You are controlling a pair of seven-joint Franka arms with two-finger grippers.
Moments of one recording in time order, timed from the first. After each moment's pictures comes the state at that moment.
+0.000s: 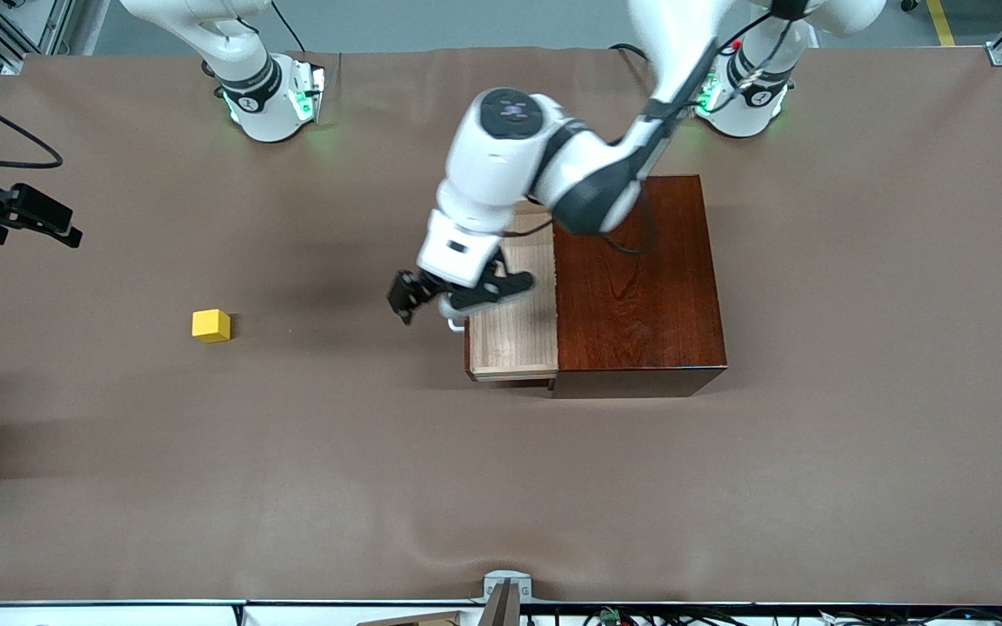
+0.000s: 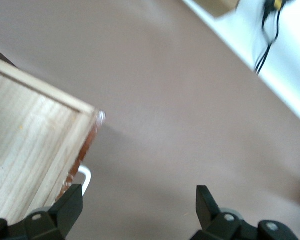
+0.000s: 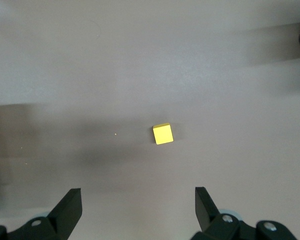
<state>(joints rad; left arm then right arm) -0.79 0.65 0.02 -1.19 -0.12 2.32 -1.31 0.05 -0.01 -0.10 -1.58 0.03 1.56 0.02</state>
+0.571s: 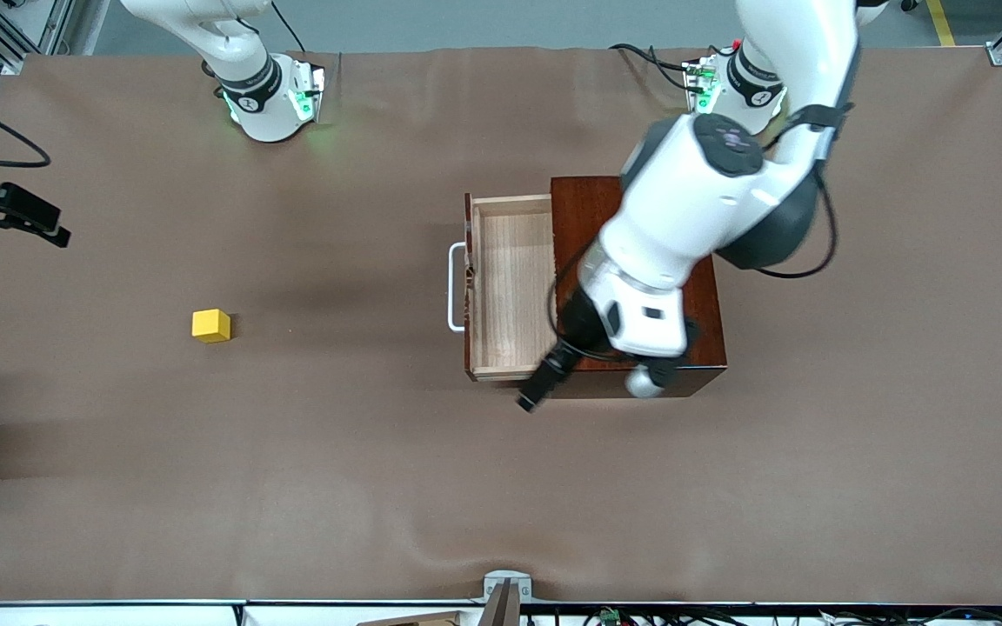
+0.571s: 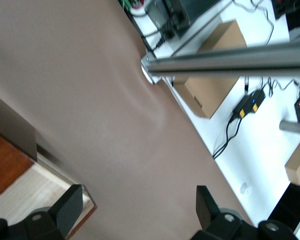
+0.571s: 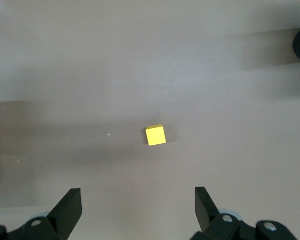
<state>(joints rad) -0.55 0.56 0.01 -1.19 -0.21 2.31 -1.34 0.02 -0.01 -0.11 -1.58 0.02 1.57 -0.06</state>
